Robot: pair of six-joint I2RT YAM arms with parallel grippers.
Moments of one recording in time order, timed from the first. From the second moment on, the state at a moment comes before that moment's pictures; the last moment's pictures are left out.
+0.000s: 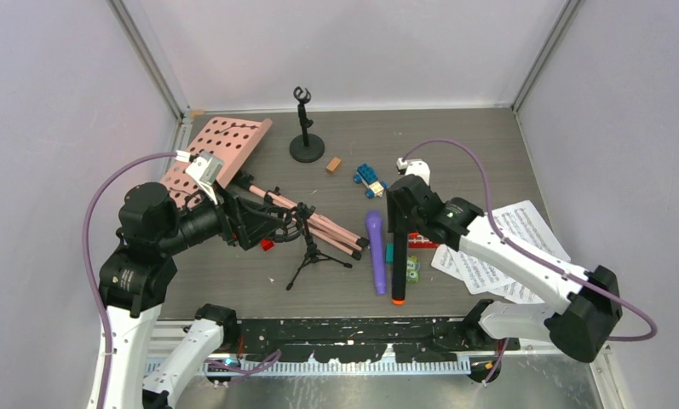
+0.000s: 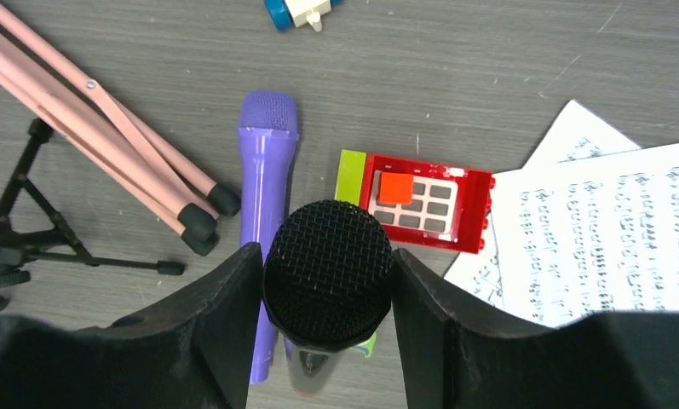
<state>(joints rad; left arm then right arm) -0.23 0.71 1.24 -0.82 0.65 -0.28 0.78 1.16 1.00 -0.70 0.42 0.51</state>
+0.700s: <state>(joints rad) -0.24 0.70 1.24 -0.82 0.64 -0.29 0.70 1.56 1.01 -0.47 0.28 0.52</state>
